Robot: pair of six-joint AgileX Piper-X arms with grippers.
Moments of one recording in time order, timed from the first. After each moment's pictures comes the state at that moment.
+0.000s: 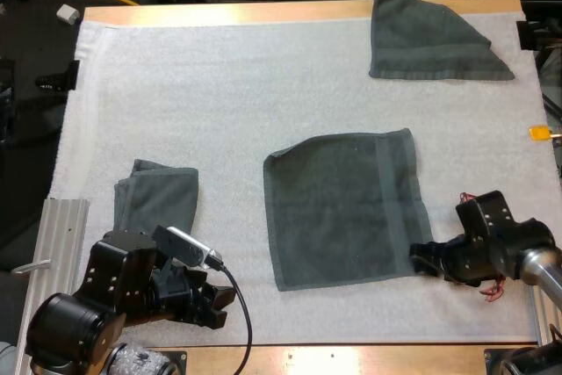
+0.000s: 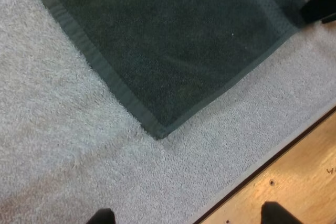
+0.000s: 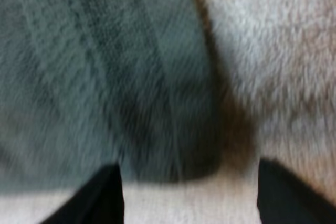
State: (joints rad) left arm -0.36 0.58 -0.76 1.33 0.44 -1.82; right arm 0.34 1.16 -0.48 0.82 -0.29 -1.34
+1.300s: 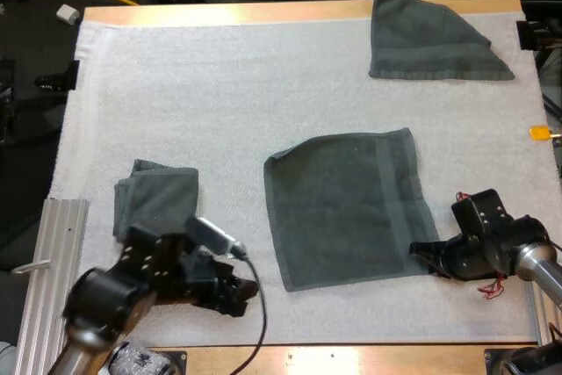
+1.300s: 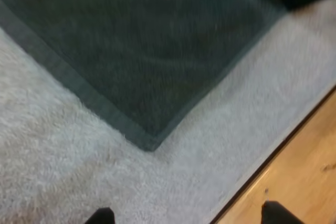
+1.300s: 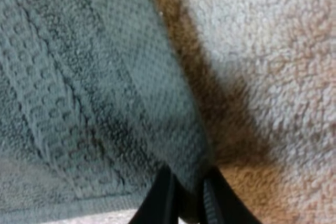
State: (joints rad) left arm -0.41 0.66 -0.66 1.13 0.51 -1.82; right arm 0.34 1.21 -0.48 0.80 -0.23 -1.32
